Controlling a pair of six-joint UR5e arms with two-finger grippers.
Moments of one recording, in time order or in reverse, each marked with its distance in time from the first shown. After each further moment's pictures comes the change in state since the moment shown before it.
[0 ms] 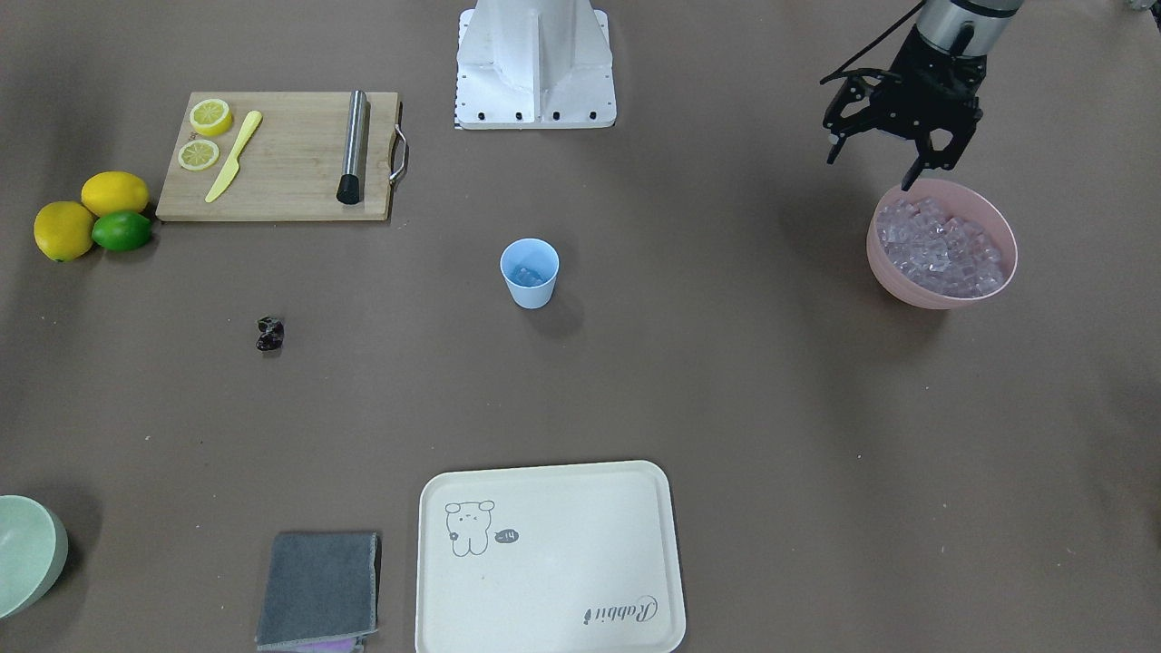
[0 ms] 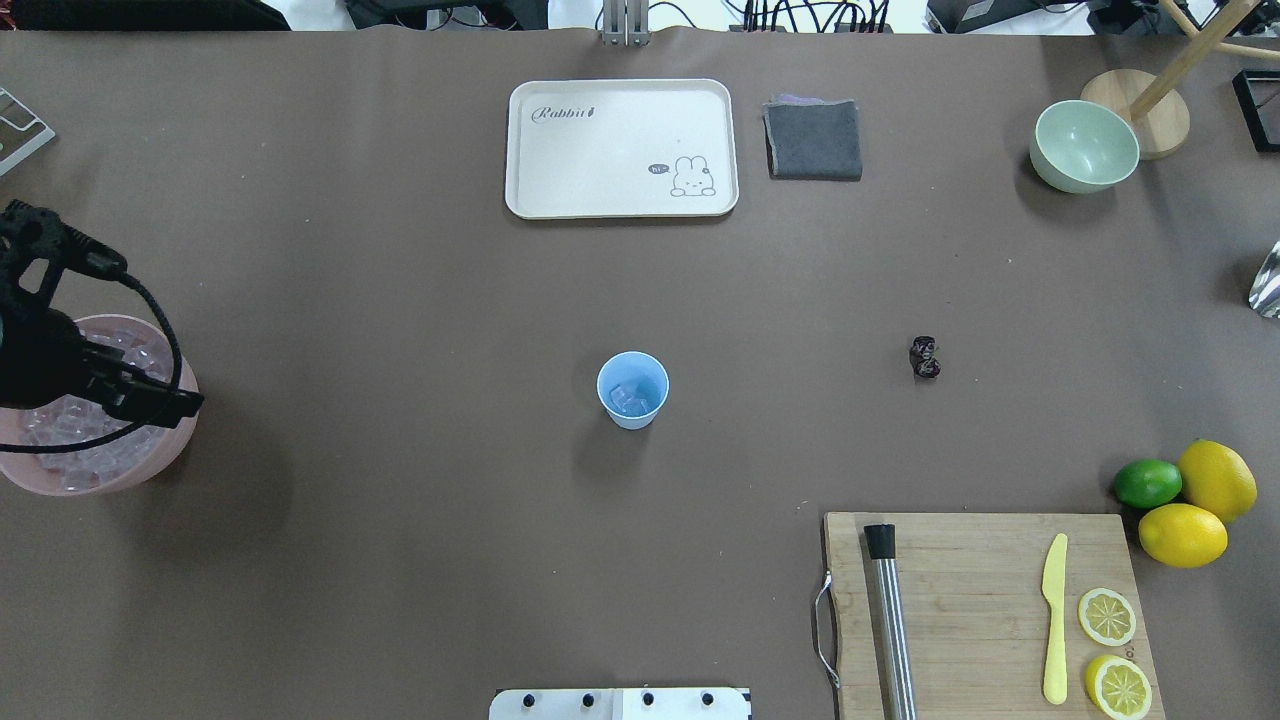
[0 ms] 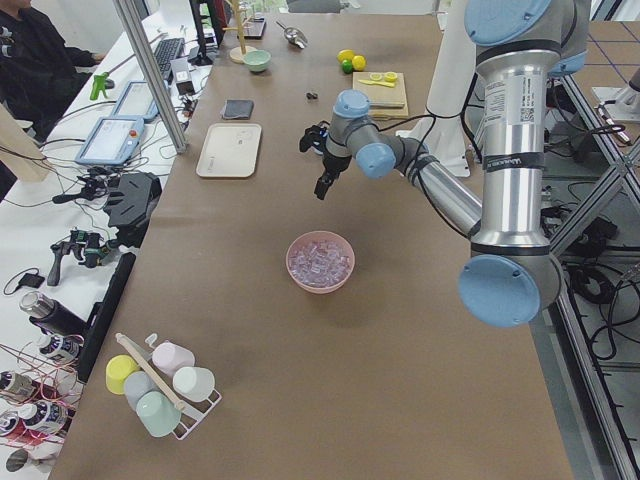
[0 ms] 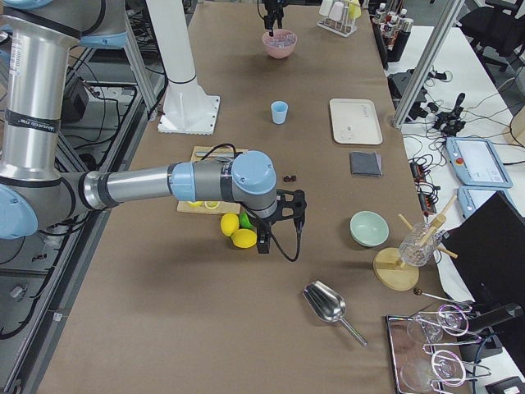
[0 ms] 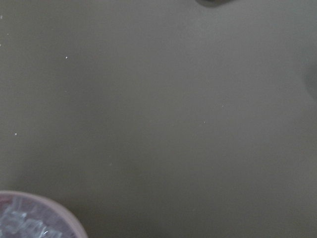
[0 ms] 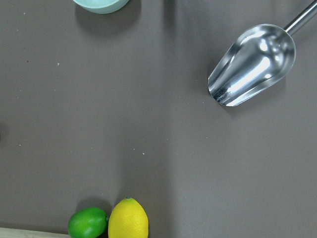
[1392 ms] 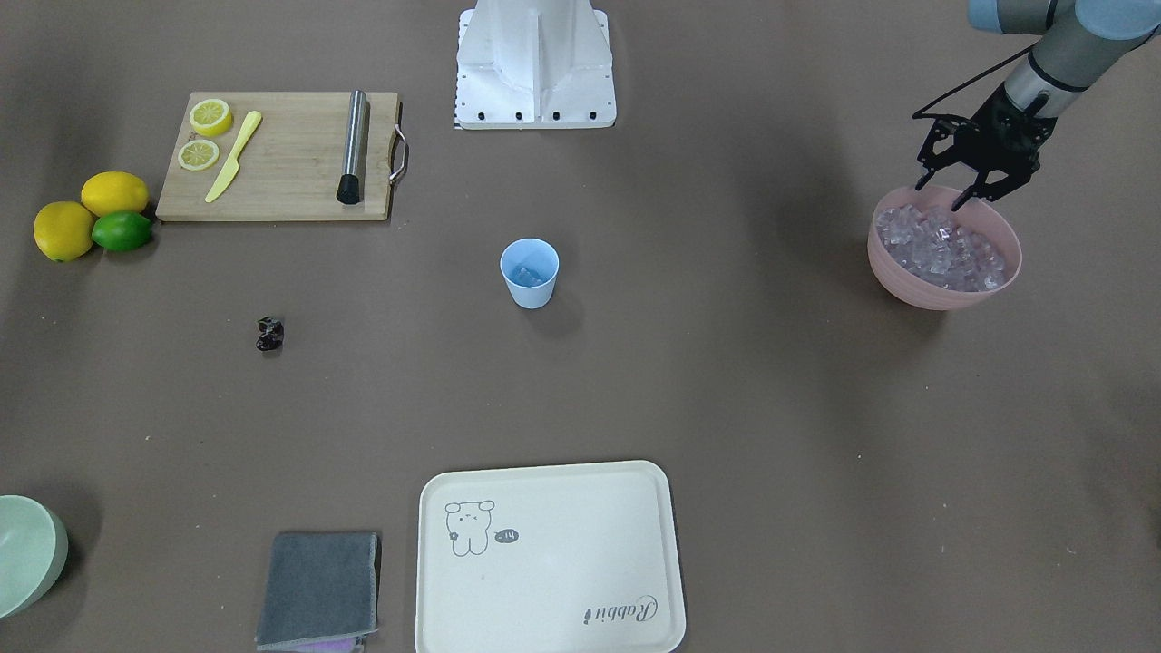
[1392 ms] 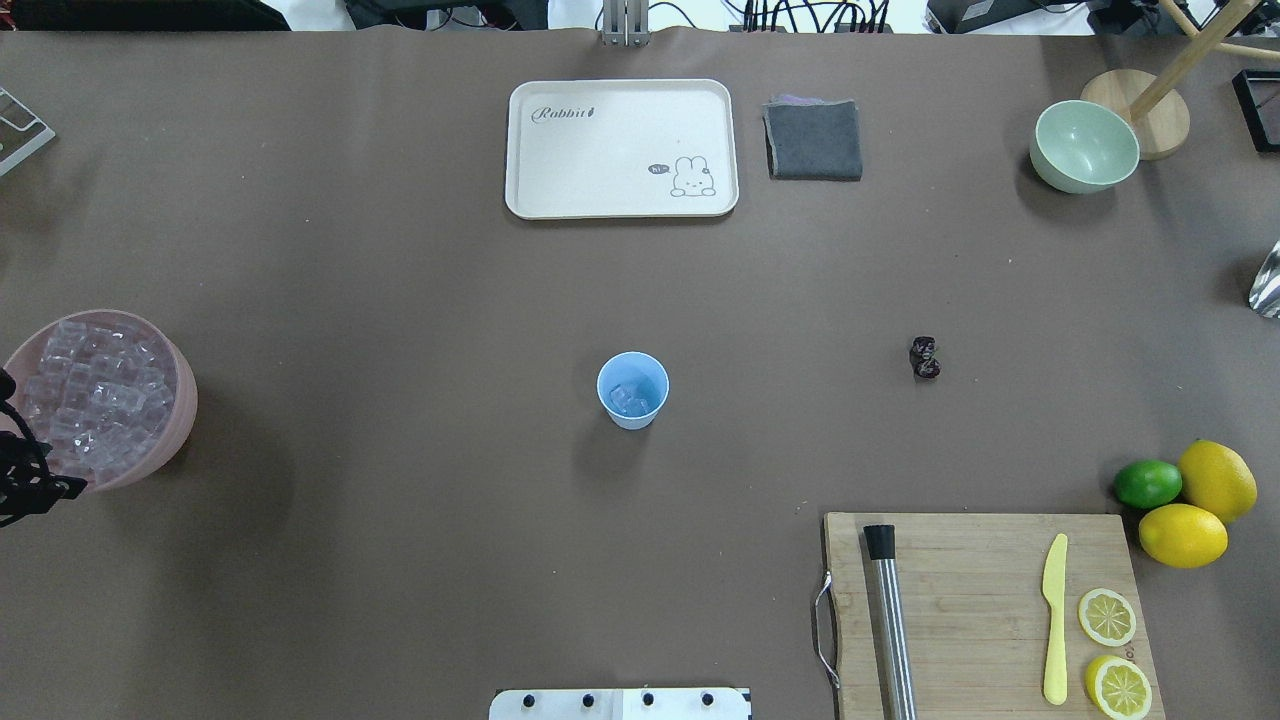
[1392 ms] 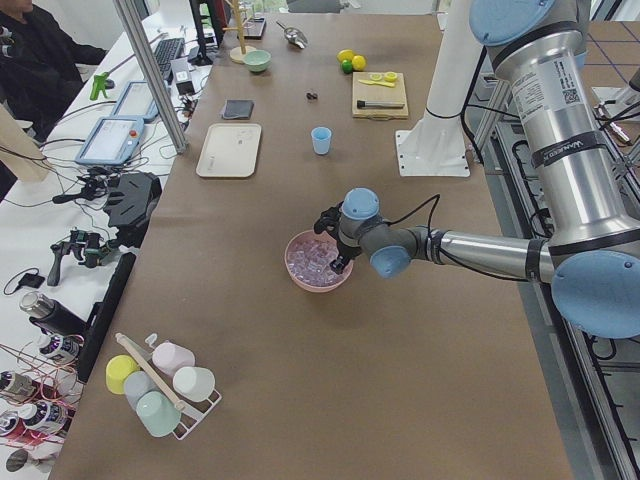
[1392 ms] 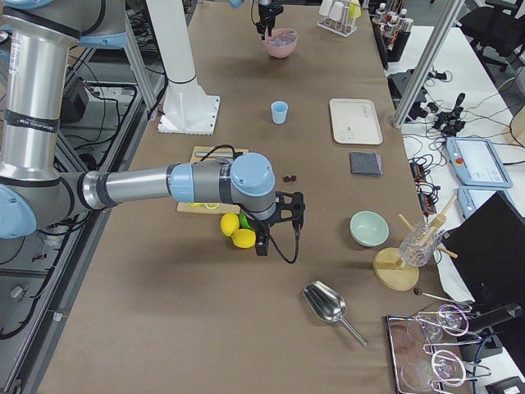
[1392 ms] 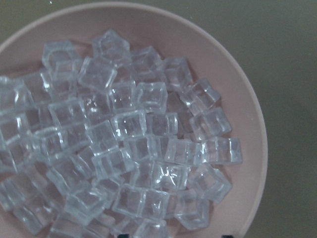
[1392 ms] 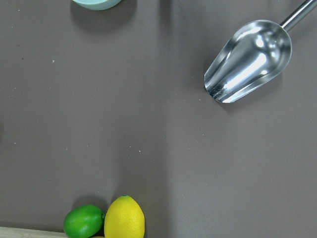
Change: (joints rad) left arm -0.021 0.226 0.346 -0.517 -0.119 0.179; right arm 0.000 -0.007 -0.002 0.002 -0.007 -0.003
